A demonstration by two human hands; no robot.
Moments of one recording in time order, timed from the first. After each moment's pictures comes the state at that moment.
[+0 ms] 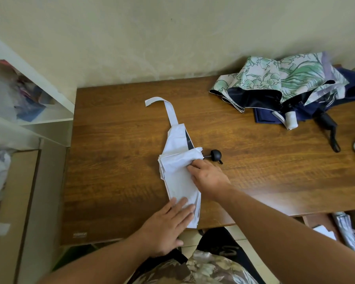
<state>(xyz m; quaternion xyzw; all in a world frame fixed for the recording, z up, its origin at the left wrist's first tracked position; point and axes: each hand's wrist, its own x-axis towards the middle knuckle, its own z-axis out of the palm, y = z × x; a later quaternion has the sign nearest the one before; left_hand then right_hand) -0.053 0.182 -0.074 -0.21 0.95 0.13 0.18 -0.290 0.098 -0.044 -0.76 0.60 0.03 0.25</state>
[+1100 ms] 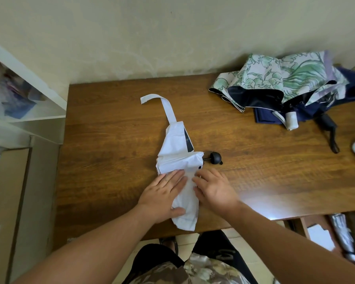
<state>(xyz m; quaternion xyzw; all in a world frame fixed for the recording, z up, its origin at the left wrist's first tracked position) -0.067 0.102 -0.086 -0.36 0.90 0.17 0.17 -0.301 0.135 -0.057 -0.80 0.58 -0.11 0.14</state>
